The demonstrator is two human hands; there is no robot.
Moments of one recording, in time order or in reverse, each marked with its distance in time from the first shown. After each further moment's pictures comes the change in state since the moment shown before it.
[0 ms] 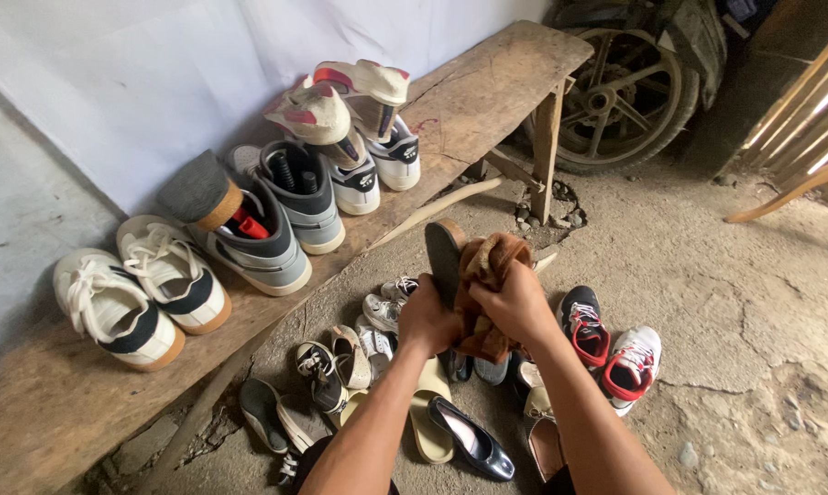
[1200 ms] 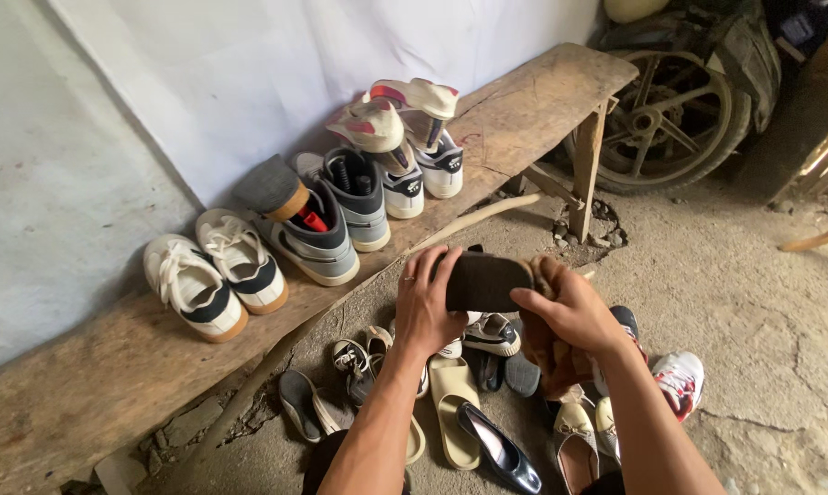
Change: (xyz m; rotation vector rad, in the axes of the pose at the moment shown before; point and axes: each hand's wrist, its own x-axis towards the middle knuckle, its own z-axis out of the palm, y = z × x) left_hand -0.037 -0.011 -0.057 0.294 0.598 0.742; right_hand -0.024 -0.020 -0.041 0.095 -0.211 0.023
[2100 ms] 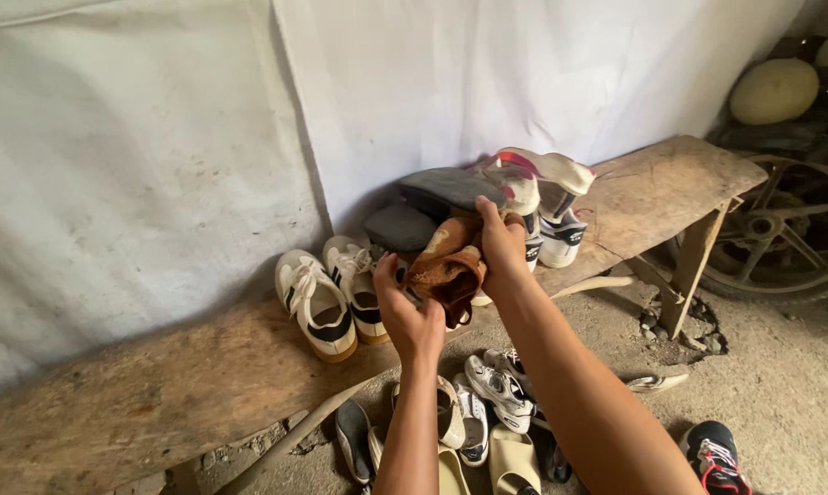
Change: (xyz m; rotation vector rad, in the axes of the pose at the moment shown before) left_hand 0.023 -0.098 -0.112 -0.188 0.755 -0.484; right_hand 0.160 -0.215 0.180 1.153 0.066 0.061
